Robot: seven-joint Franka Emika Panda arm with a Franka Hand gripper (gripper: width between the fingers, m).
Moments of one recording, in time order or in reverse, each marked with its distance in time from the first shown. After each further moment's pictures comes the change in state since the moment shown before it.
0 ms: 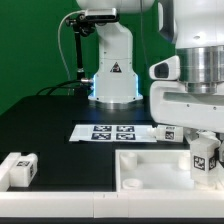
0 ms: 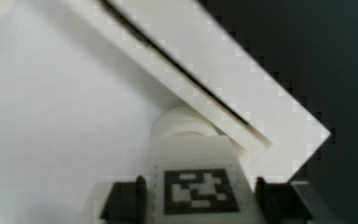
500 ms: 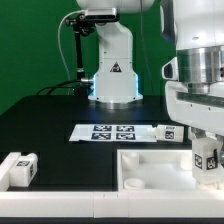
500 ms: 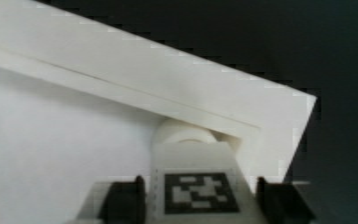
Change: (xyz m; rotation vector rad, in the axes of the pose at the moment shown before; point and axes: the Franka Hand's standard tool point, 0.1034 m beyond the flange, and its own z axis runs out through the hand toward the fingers) arm 0.000 -0.002 0.001 0.028 -0.012 0.218
